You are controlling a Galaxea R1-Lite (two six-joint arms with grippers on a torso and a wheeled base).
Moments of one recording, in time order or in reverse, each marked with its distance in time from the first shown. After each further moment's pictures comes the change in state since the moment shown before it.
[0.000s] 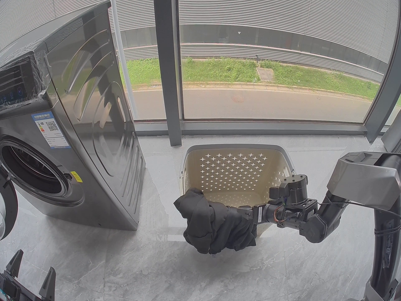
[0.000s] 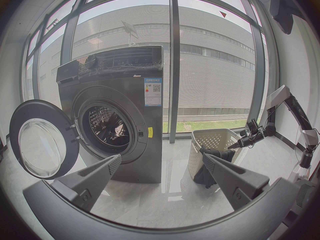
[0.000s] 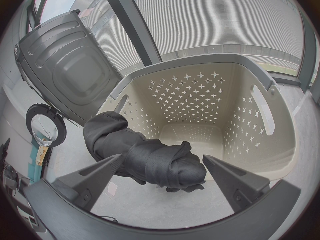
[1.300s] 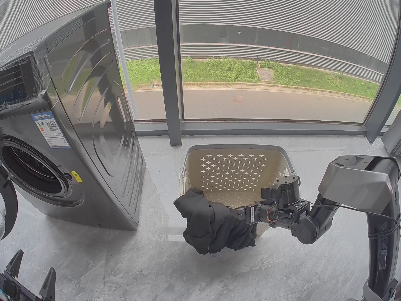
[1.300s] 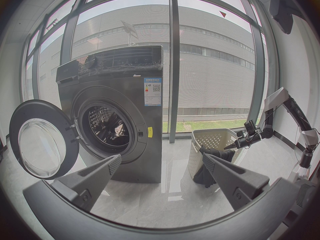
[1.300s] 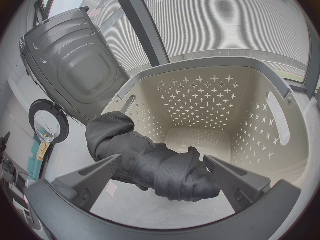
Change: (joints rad) left arm 0.000 0.000 0.000 0.001 -0.002 0.001; right arm 0.030 0.056 -0.064 -0.033 0.010 -0.027
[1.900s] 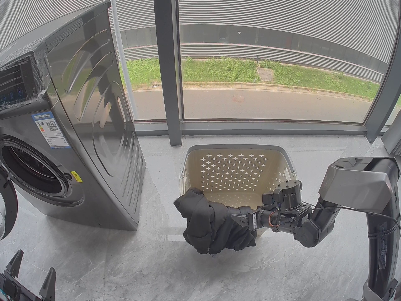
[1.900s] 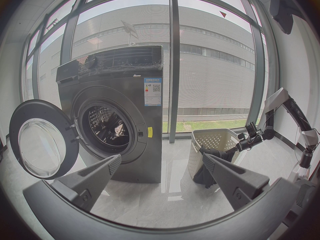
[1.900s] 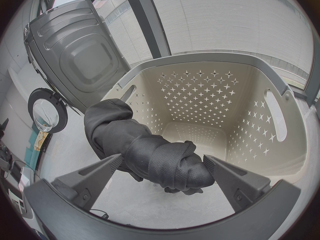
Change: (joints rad) left arm 0.000 0.000 0.000 0.000 0.000 -0.001; right arm -0.005 0.000 0.051 -0.006 0.003 -0.071
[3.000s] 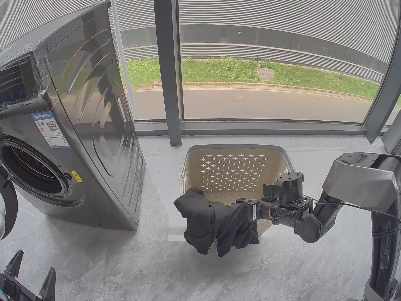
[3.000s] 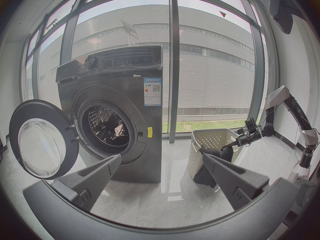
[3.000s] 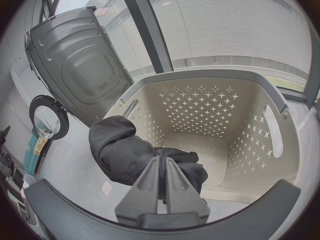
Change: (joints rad) left arm 0.000 0.000 0.000 0.000 -0.001 0.001; right arm 0.001 -0.035 -0.036 -0.004 -0.006 0.014
